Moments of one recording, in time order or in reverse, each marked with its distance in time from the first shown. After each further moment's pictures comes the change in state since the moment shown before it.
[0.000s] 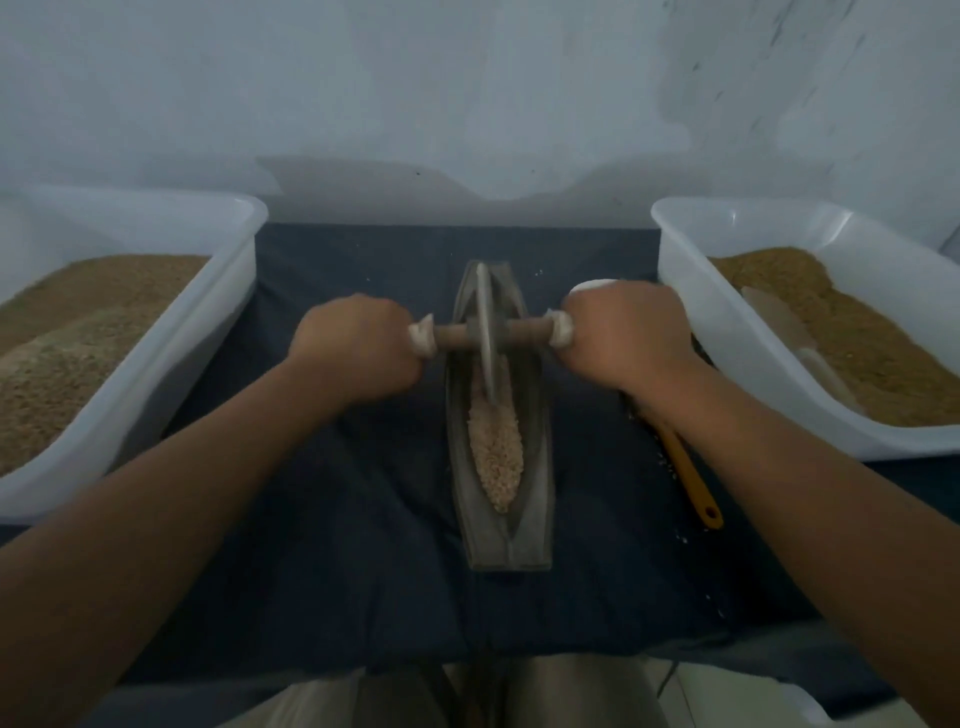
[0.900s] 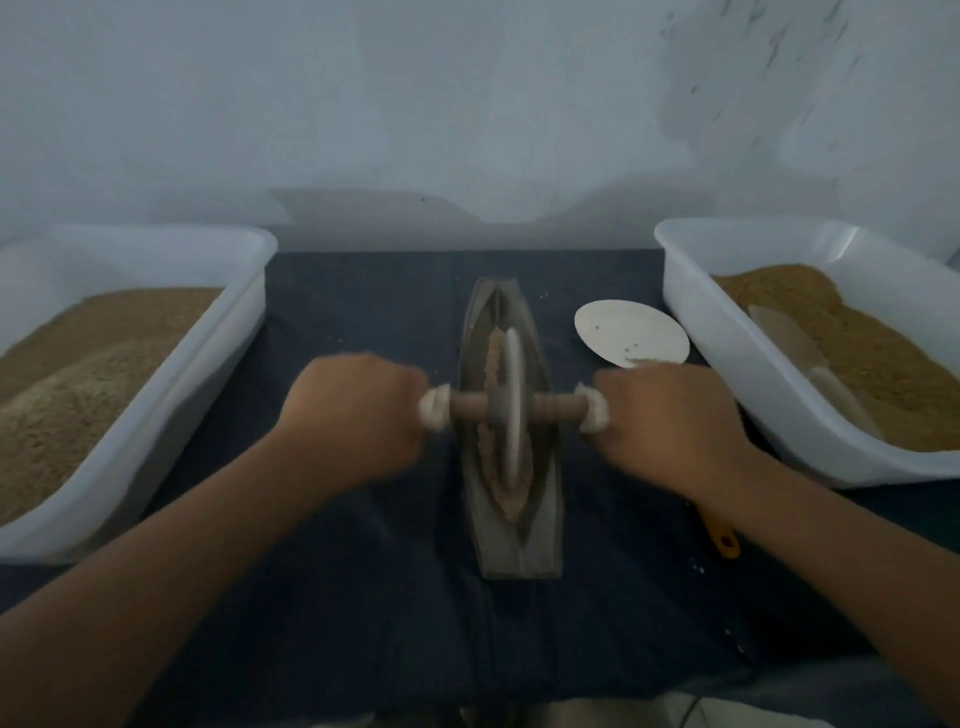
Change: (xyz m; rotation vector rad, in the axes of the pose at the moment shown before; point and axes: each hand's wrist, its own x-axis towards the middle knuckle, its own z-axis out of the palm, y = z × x) left_hand -0.046 0.008 -0.018 0.153 0.132 0.221; right_hand -0.063 0.005 -0.002 0.150 -0.028 -0.010
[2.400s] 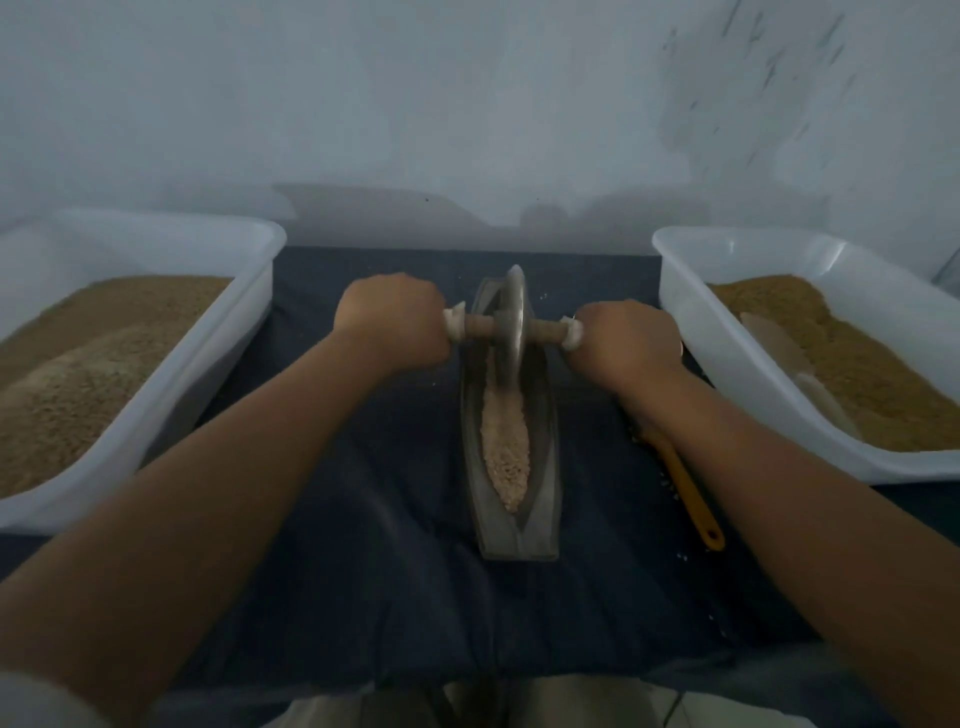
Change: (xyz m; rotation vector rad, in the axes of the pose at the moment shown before) left_hand 0.085 -0.006 -0.004 -0.070 -0.163 -0.171; right_hand 0.084 0.005 0.017 -0.108 -0.034 0.177
